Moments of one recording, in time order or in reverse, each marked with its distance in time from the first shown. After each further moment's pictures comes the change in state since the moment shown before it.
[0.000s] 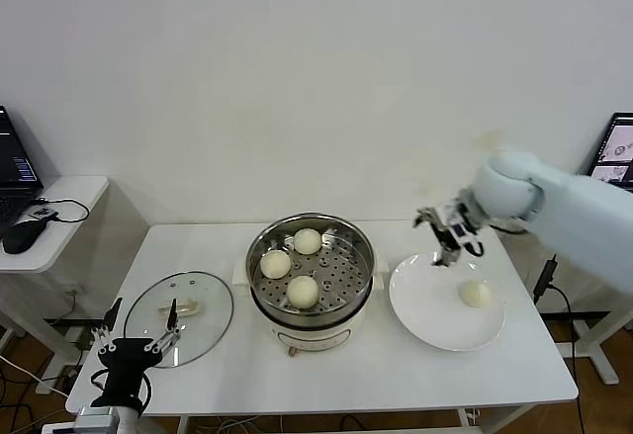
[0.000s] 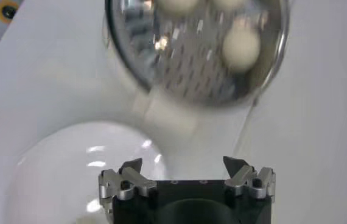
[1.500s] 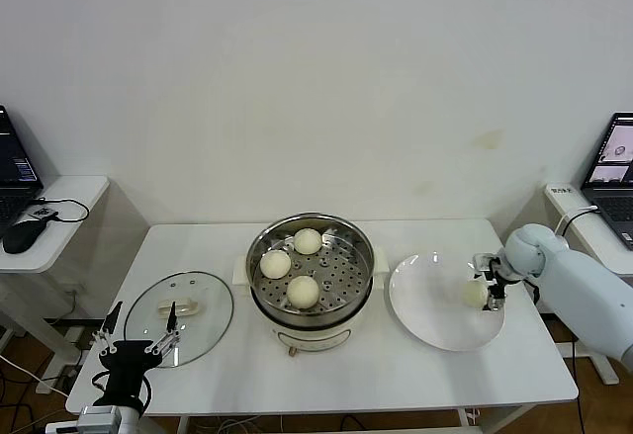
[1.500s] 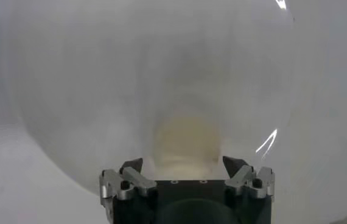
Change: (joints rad) left arm -0.009 -0.008 -0.003 0.021 0.000 0.006 0.001; right arm -0.464 0.208 0.422 -0.546 -0.321 0.113 0.039
